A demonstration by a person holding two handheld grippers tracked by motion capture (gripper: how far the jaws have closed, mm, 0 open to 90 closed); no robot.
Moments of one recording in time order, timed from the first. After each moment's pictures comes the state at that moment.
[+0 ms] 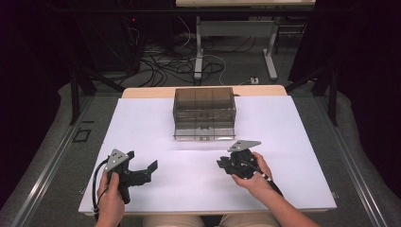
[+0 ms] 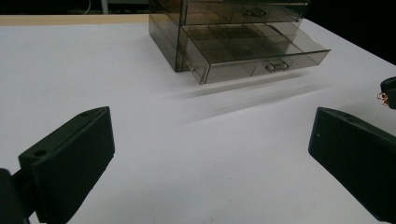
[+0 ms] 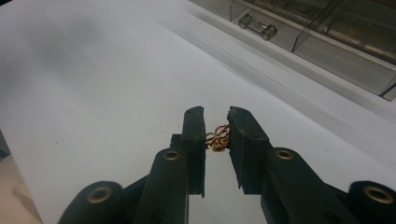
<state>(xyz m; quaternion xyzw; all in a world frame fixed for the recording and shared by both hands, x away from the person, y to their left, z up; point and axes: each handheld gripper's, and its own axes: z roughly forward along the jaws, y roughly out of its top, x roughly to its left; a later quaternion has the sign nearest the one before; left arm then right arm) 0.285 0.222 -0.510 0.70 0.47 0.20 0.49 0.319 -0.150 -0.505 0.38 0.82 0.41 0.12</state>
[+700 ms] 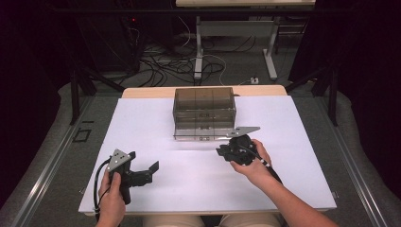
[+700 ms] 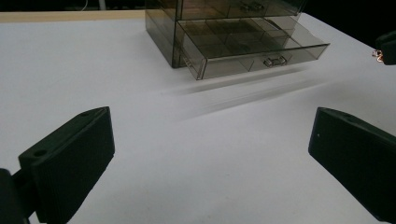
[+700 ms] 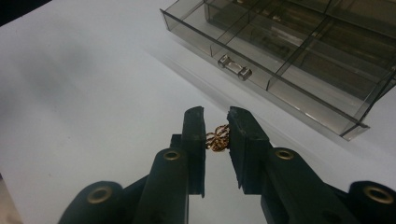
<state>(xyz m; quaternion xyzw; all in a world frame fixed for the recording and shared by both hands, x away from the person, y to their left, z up) 0.285 0.219 -0.511 0.71 0.47 0.20 0.49 0.345 -0.145 -0.475 0.38 0.82 0.40 0.12</state>
